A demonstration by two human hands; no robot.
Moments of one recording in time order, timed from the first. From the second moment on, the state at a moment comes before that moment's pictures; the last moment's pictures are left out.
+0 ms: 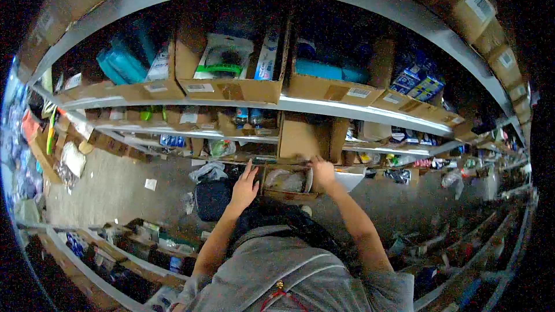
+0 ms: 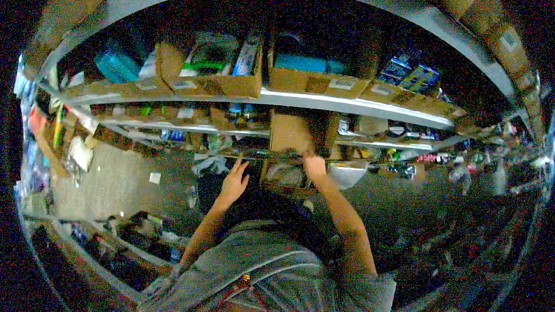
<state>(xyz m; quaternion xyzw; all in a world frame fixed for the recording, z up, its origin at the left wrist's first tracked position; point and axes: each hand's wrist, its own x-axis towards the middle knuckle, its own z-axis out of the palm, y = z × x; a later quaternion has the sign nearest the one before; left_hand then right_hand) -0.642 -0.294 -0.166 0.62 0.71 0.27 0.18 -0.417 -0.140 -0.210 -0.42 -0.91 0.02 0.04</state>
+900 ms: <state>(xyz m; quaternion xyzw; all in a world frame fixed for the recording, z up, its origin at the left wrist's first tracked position) -0.672 -0.262 -0.182 0.68 0.66 0.26 0.18 -0.409 -0.171 -0.201 -0.55 -0.83 0.07 0.02</state>
